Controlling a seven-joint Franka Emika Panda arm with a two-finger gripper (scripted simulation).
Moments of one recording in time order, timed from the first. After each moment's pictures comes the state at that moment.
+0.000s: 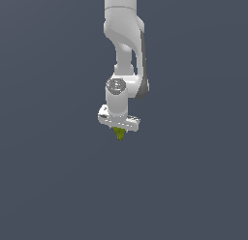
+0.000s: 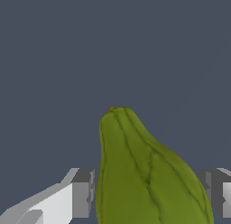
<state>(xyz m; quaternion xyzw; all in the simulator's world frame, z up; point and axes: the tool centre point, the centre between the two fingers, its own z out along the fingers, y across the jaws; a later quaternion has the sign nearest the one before) -0.059 -0.027 0.042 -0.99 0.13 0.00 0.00</state>
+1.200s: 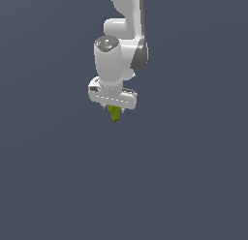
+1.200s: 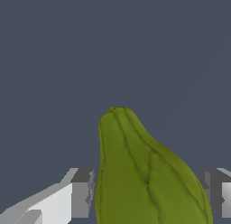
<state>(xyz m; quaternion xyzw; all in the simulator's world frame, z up) -0.087 -0.048 0.172 -0.99 0.13 0.00 0.00</state>
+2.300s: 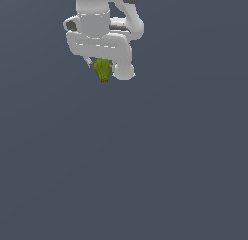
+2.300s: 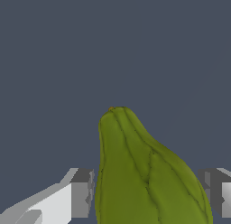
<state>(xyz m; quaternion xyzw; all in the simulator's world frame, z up) -0.121 -0.080 0.361 -0.99 0.14 0.00 0.00</state>
